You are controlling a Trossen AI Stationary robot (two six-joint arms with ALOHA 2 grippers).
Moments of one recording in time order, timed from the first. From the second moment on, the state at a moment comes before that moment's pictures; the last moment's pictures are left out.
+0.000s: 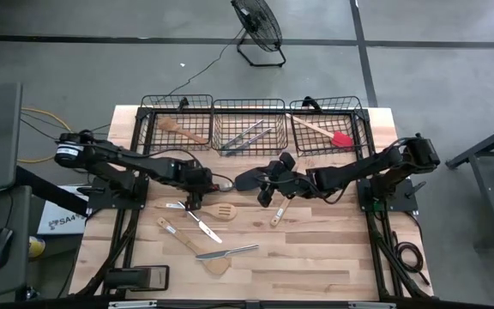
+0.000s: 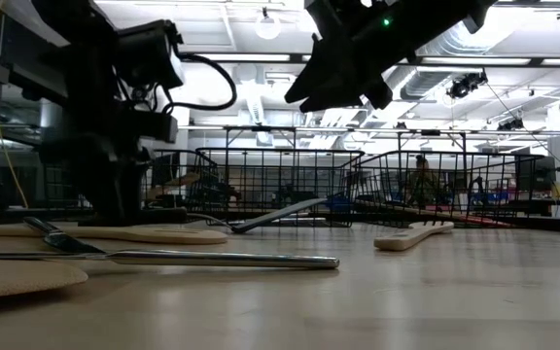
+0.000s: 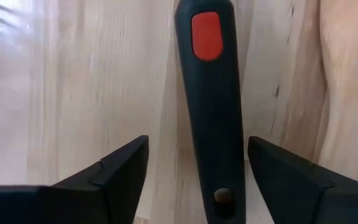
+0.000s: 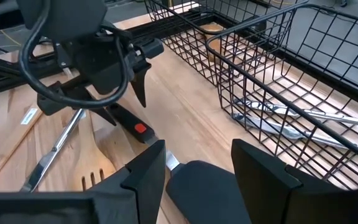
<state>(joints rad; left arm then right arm) 0.00 1.40 0.67 -0.49 -0.15 -0.09 0.15 1.58 0.91 0.16 0.55 0.42</state>
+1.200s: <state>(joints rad) 0.00 1.42 0.71 -0.43 -0.13 0.00 0.22 1.50 0.91 0.08 0.55 0.40</state>
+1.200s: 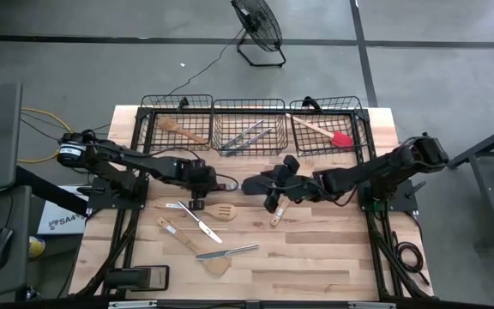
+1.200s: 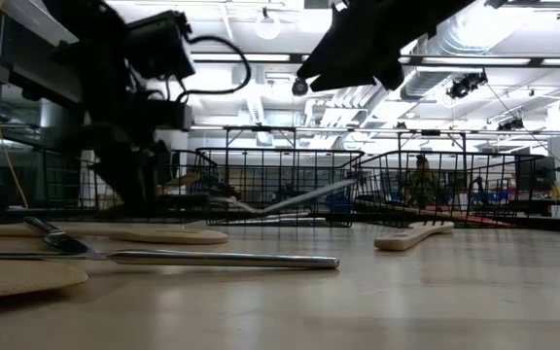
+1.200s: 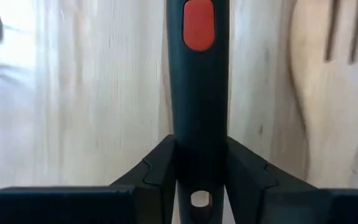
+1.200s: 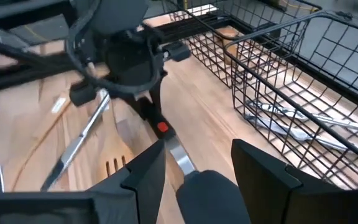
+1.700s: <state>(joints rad) 0.00 1.42 0.87 -0.41 -0.13 0.09 0.35 1.45 0.91 0.07 0.52 0.35</state>
